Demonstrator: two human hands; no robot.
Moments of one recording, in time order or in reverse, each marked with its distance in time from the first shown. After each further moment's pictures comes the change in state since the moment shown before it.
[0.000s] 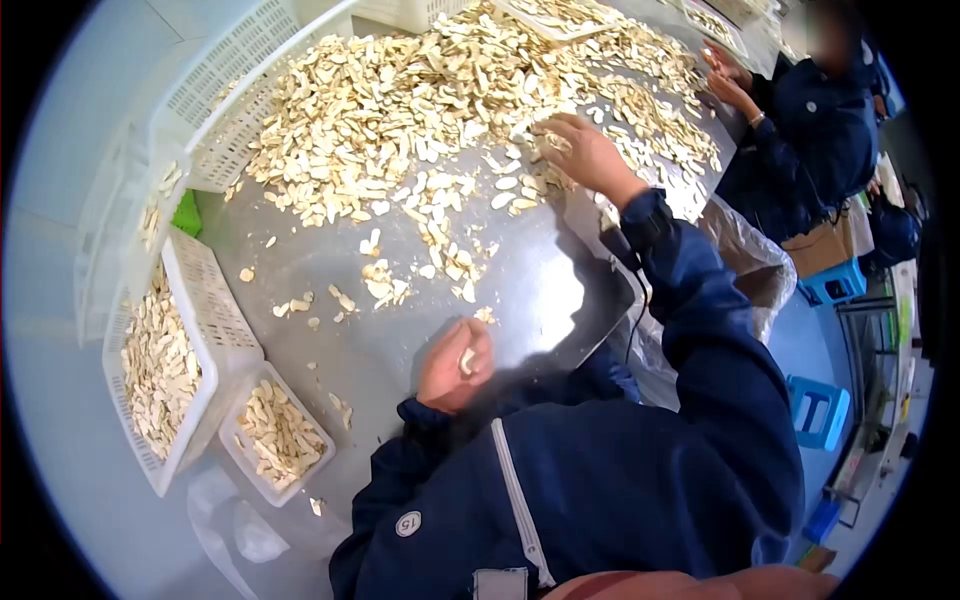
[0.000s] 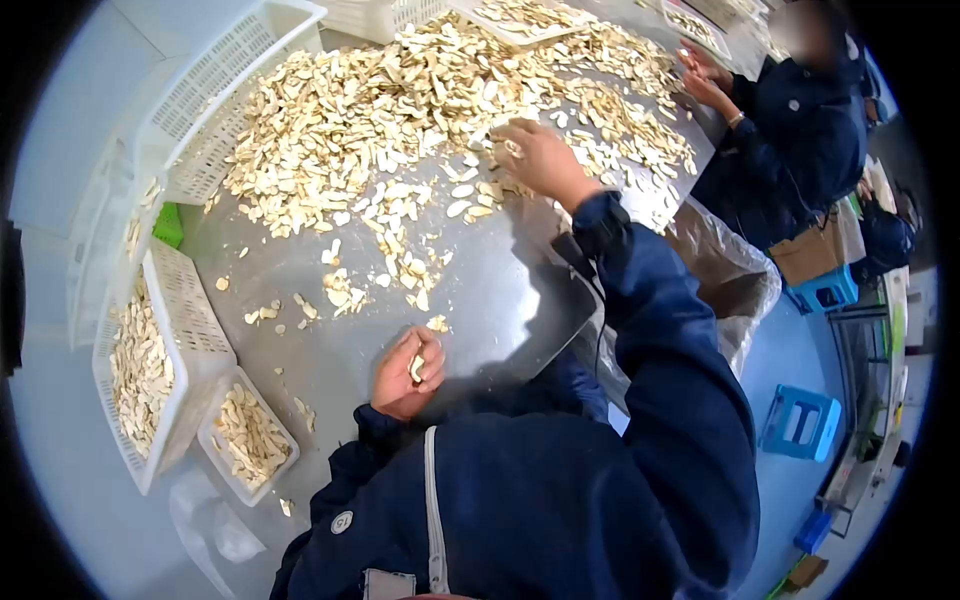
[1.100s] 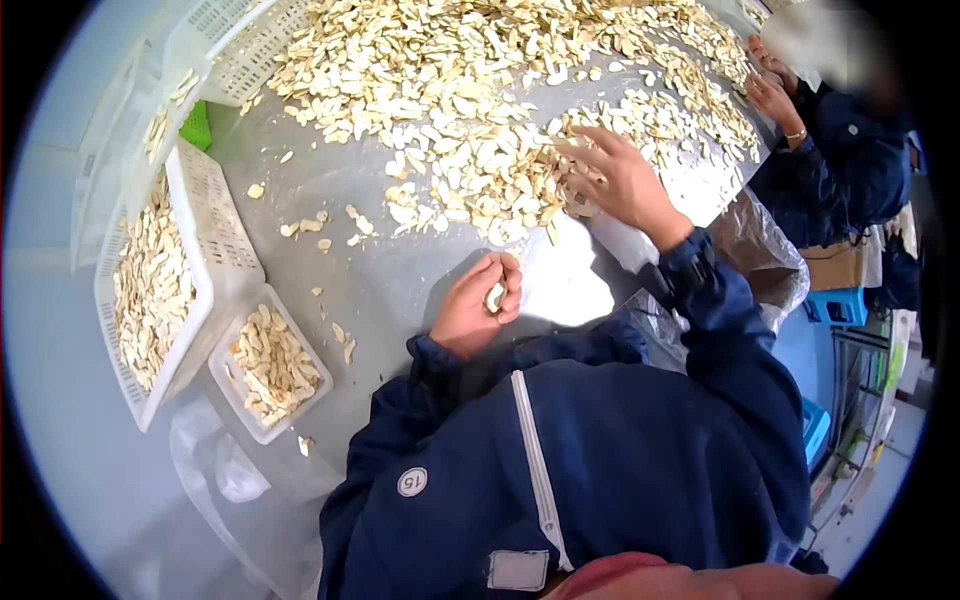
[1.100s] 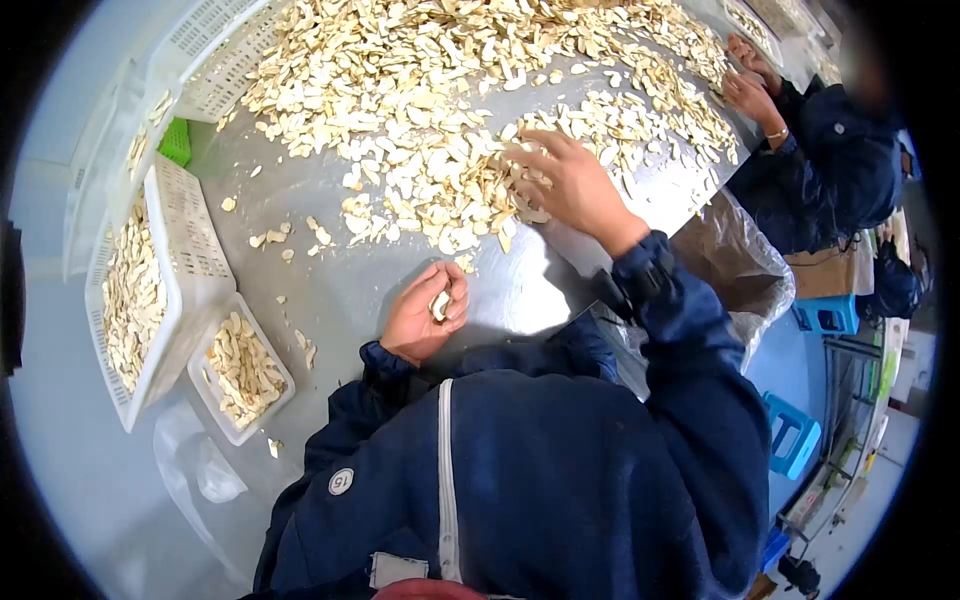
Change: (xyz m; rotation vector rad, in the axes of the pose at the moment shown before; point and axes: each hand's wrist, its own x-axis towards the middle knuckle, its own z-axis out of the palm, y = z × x) left_hand 0.002 0.001 0.004 0.006 -0.009 0.034; right_hand -0.072 -0.087 -0.014 0.066 -0.118 -0.260
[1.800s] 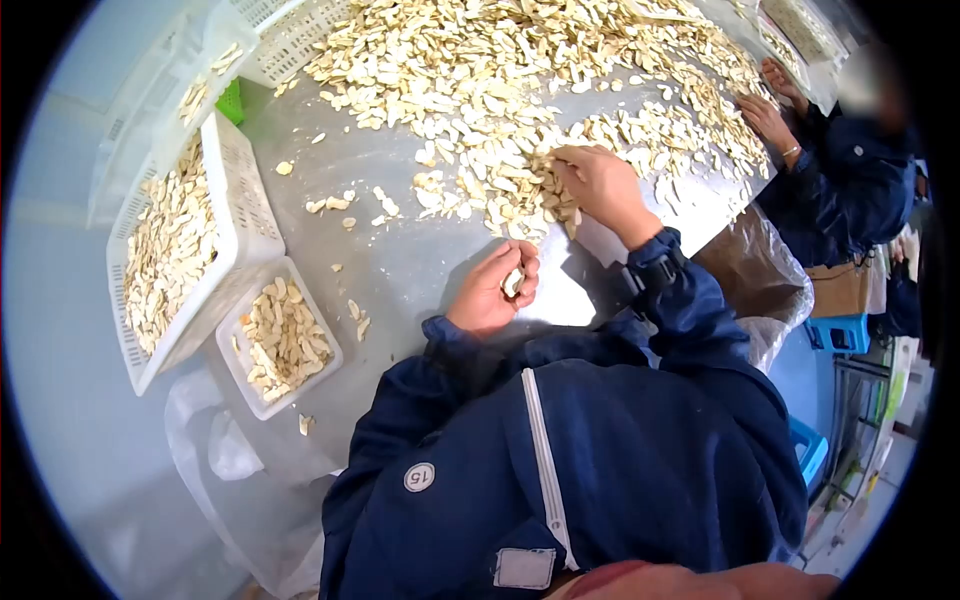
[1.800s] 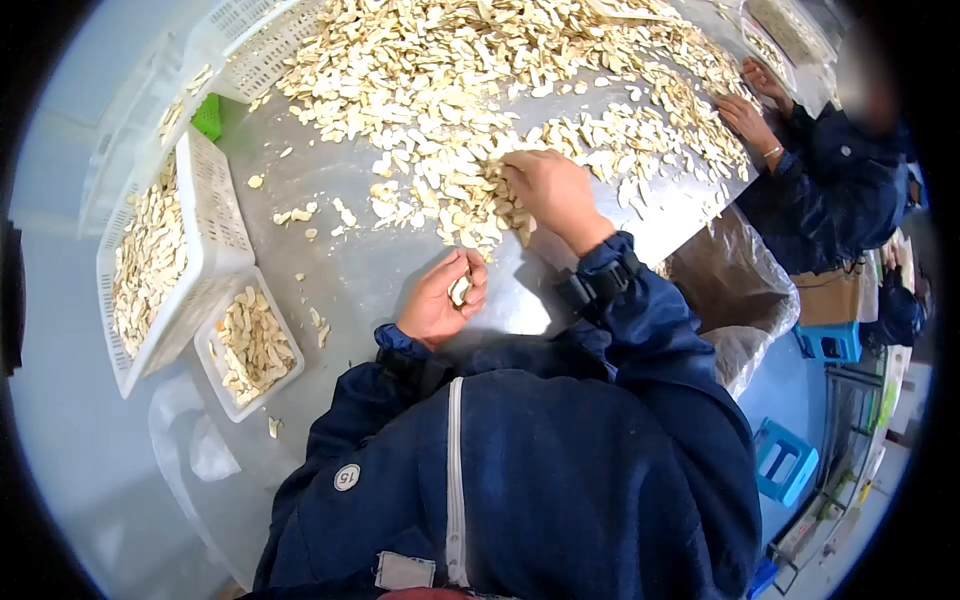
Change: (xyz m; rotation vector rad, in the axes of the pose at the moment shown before) left_hand 0.002 -0.008 -0.012 -0.014 -0.051 0.046; right_hand 0.019 -0.040 0.043 0.039 0.110 0.152
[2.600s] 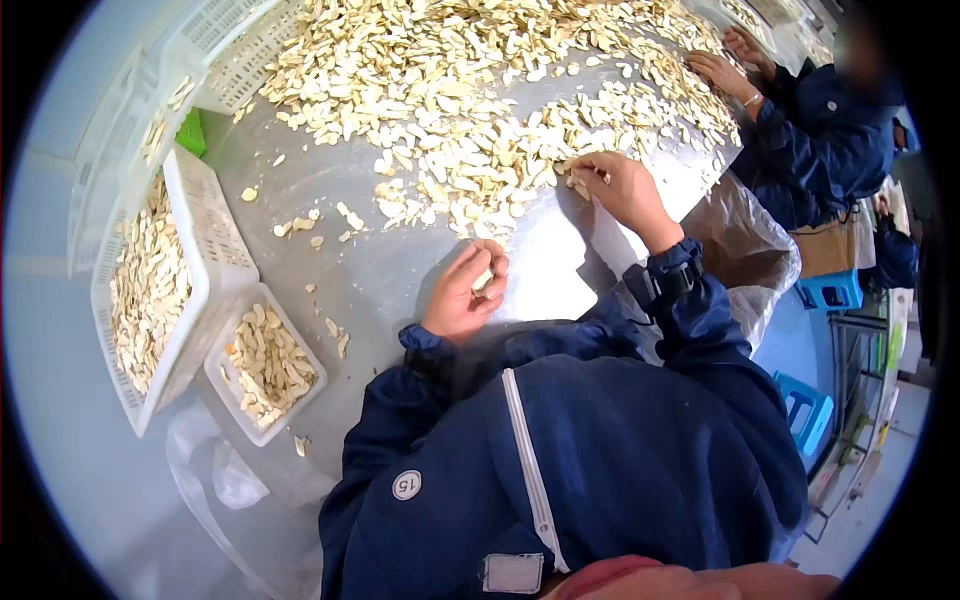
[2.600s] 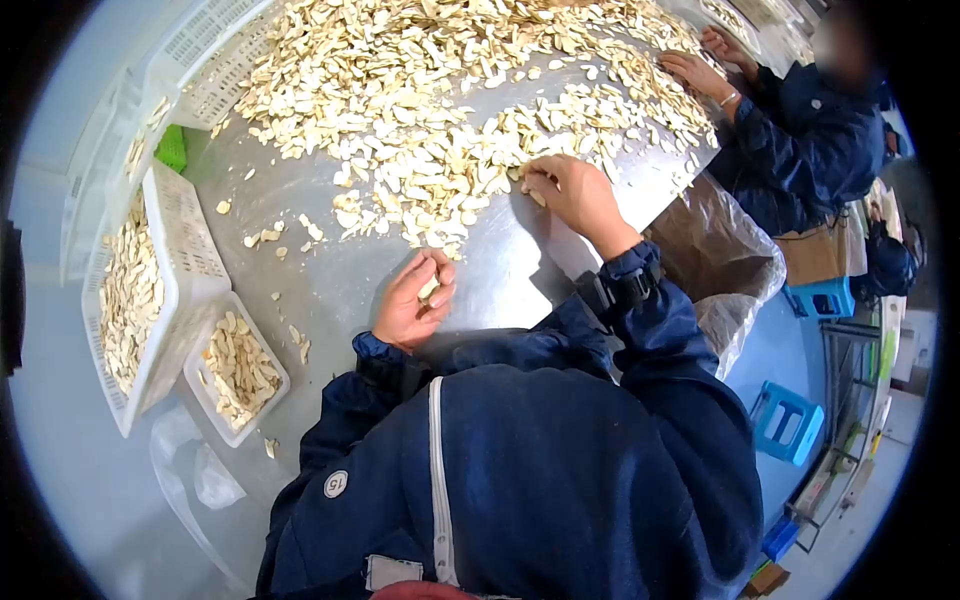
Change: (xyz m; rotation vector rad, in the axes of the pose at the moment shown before) left_hand -0.005 0.006 0.009 0.044 0.051 -0.023; right_hand -0.046 0.034 -0.053 0.090 -0.138 0.285
